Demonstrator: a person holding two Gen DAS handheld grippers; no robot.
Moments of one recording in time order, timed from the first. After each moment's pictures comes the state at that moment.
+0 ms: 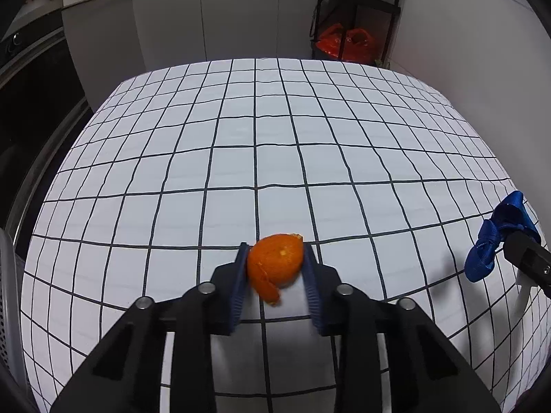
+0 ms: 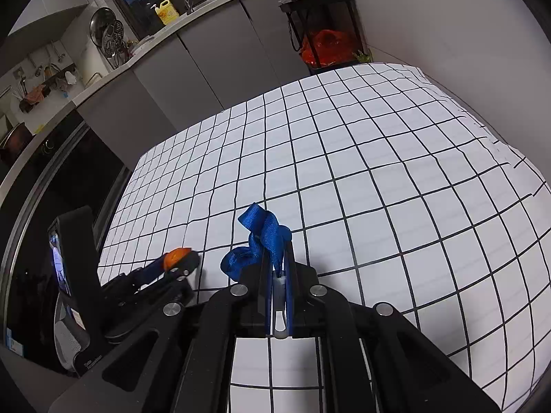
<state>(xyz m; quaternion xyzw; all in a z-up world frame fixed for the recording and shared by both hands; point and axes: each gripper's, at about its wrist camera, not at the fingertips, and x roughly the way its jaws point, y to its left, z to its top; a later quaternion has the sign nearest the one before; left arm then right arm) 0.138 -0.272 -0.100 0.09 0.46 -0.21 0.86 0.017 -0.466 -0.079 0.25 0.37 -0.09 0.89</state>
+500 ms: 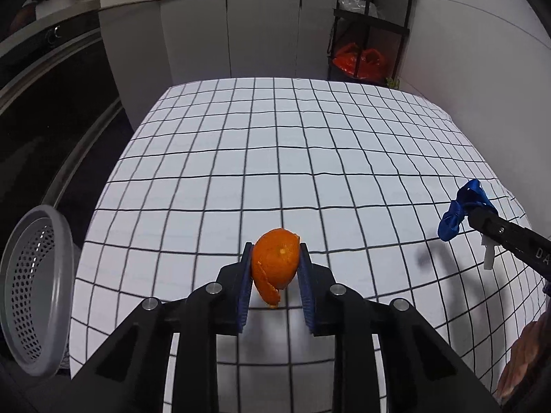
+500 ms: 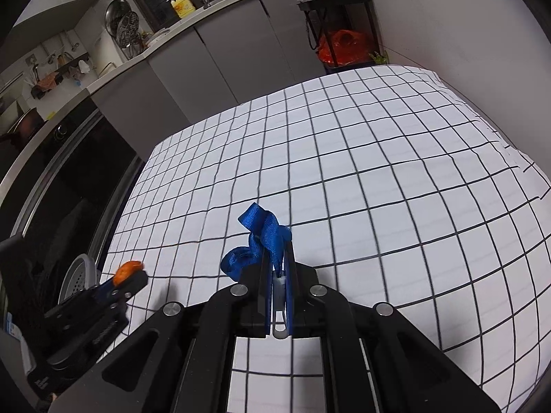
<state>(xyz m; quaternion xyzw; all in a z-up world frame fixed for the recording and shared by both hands) 0.089 -0.192 -0.051 0.08 0.43 -0.19 0.88 0.012 -0.437 -0.074 0.24 0.38 -0.05 0.89</state>
